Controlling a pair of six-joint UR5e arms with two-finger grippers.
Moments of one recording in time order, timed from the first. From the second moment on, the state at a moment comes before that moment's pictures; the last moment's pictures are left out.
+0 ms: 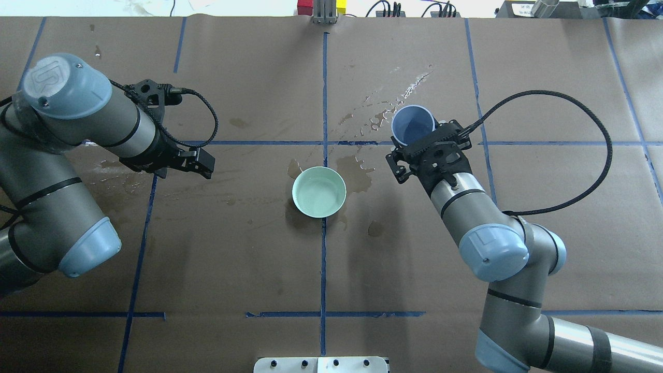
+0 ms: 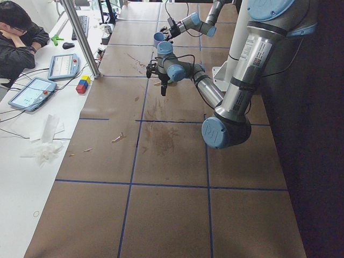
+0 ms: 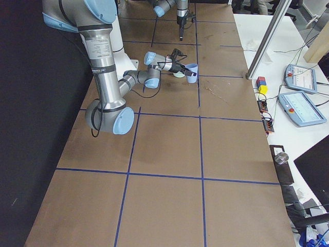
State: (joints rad) left arm -0.74 -1.95 -1.90 -1.66 -2.07 -1.02; right arm 0.36 -1.25 1.78 -0.80 0.83 0.51
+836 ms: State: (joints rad) left arm -0.75 -1.95 -1.90 -1.66 -2.07 -1.02; right arm 0.28 -1.06 1.72 -1.20 0.68 0.44
